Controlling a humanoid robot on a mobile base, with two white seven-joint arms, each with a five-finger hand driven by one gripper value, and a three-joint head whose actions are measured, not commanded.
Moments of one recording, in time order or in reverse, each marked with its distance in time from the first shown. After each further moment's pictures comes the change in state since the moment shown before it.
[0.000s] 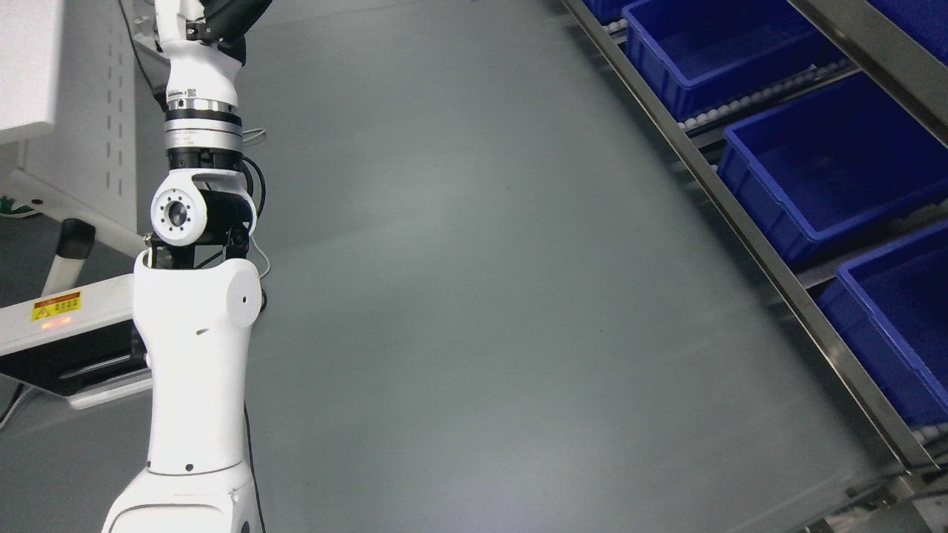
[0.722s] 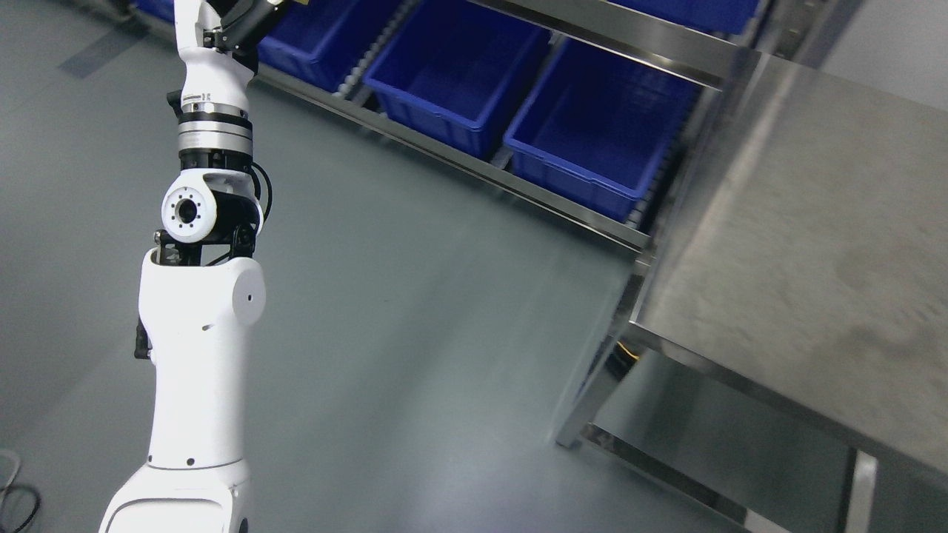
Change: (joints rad) left arm -0.011 0.005 -0.008 0.050 -0.002 0.007 0.009; right arm 0.000 0.000 0.000 0.000 0.000 0.000 0.000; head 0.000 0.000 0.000
